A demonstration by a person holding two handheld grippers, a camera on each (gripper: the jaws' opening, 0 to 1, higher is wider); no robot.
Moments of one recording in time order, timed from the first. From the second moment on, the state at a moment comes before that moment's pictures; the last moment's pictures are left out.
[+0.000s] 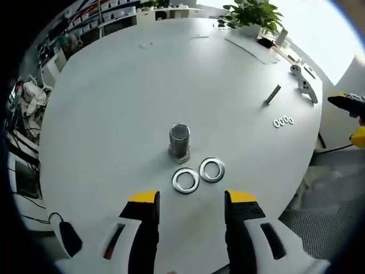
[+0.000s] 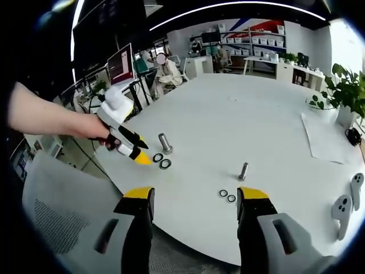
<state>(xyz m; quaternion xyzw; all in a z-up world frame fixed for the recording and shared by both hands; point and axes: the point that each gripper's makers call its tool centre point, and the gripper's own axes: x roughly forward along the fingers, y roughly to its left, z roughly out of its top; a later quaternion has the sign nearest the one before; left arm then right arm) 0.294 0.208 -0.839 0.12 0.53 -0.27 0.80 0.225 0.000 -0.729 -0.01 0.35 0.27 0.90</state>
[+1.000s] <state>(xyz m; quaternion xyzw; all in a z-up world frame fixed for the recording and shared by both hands) 0.306 0.205 -0.864 0.23 0.53 -0.31 0.75 0.224 -0.002 -0.730 -0.02 0.35 0.27 0.90</state>
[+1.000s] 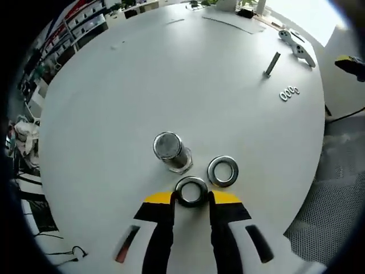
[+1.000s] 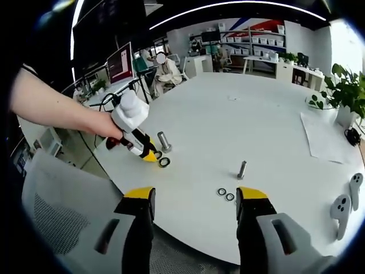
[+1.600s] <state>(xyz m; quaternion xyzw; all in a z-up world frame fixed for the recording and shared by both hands) 0.281 0.221 -0.865 0.24 0.55 -0.32 0.73 0.222 -0.001 -0.731 -0.02 0.35 0.27 0.90</state>
